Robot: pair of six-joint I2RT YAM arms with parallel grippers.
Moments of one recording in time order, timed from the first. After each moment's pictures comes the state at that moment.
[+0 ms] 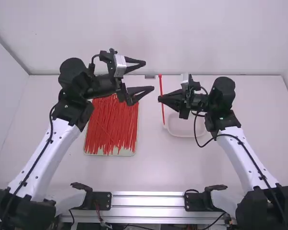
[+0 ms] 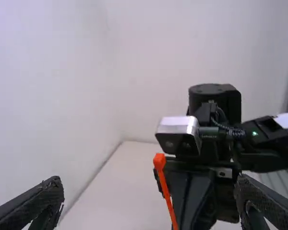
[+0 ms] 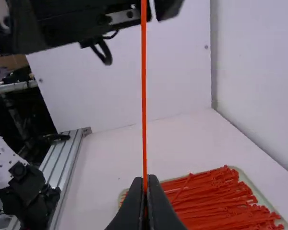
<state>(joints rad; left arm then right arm) -0.25 1.28 1.28 0.12 1.02 -0.02 0.17 1.29 0.95 0.28 -1.30 0.07</state>
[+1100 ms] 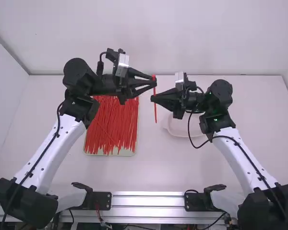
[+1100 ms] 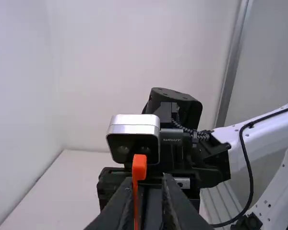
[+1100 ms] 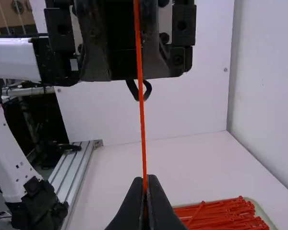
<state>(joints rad) -0.29 1.33 1.29 0.33 1.20 -0.29 0.26 1.28 0.95 0.51 -1.27 0.25</state>
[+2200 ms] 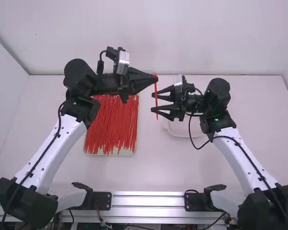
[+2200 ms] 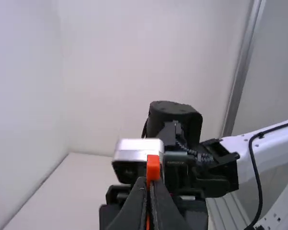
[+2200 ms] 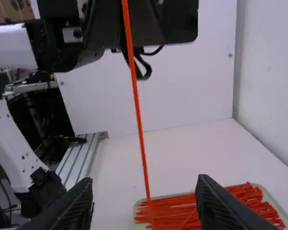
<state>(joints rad) -0.30 1.33 1.29 0.36 1.14 -0.34 0.25 1.28 0.95 0.35 -1.32 0.12</state>
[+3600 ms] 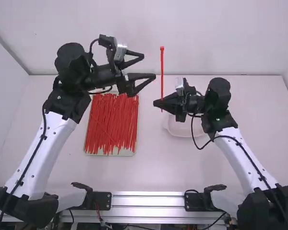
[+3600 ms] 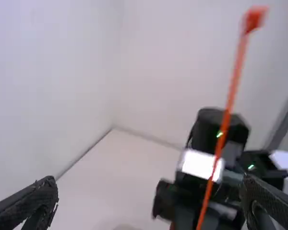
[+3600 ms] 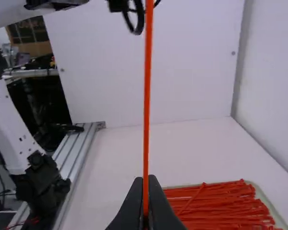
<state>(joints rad) -0.26 1.33 1.51 -0.22 0.89 -0.10 0.22 1.28 0.95 0.28 -1.30 0.02</state>
